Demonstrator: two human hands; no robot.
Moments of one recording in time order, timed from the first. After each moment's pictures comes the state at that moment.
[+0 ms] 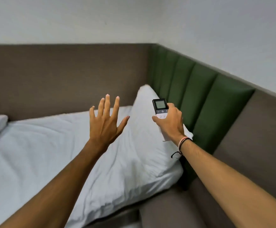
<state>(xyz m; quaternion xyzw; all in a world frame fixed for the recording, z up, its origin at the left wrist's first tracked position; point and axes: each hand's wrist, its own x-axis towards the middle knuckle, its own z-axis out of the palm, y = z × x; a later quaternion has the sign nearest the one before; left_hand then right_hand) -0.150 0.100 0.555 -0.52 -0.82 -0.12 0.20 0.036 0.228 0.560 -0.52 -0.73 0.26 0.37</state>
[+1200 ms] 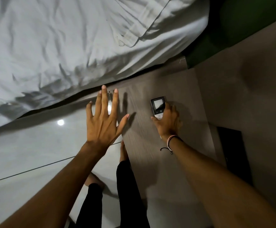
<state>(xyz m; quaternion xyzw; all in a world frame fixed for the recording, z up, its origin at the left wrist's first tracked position) 0.024 0.069 0.004 -0.55 -0.81 0.06 -0.19 0.213 0.173 -0.050 -0.68 -0.69 0.23 -0.09</state>
